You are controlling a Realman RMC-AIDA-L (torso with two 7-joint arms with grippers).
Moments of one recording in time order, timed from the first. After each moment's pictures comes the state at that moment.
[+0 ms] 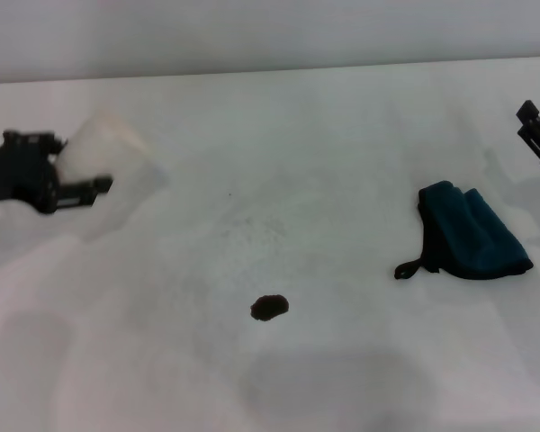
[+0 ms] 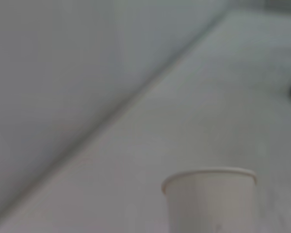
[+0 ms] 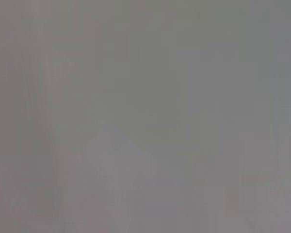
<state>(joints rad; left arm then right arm) -0.93 -2.08 2.85 -0.70 -0.16 1.47 -1.03 0.35 2.01 -0.42 0.07 2.05 1.32 -2.65</state>
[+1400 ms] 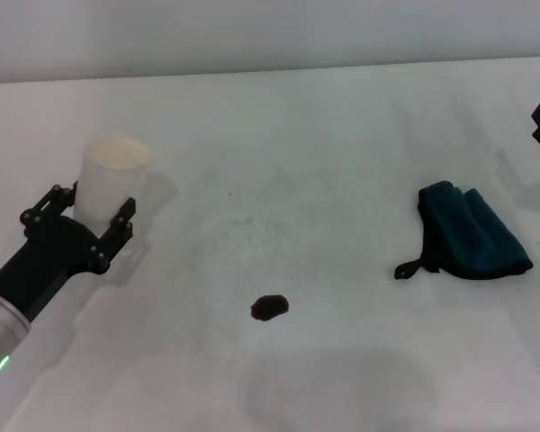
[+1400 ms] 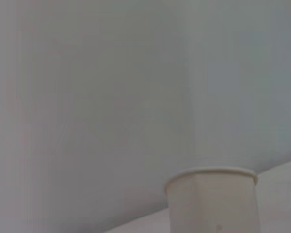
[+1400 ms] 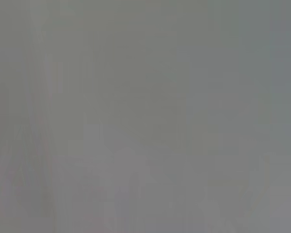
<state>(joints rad) -0.42 -2.08 2.84 0.10 -0.89 1.20 -0.19 0.32 2.01 -0.42 0.04 2.05 1.33 -2.65</state>
